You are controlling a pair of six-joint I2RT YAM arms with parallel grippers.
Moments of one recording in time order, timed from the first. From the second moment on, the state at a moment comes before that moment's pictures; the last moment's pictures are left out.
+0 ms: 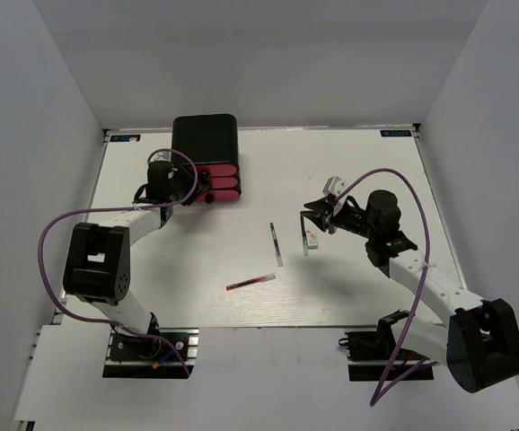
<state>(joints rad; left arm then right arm) -0.14 1.63 0.88 0.22 0.22 -0.87 0.37 1.10 0.55 0.41 -0.72 -0.30</state>
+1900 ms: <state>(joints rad) -0.14 0.88 0.53 -0.19 0.18 -0.75 0.37 1.60 0.93 -0.06 -0.48 -0.19</state>
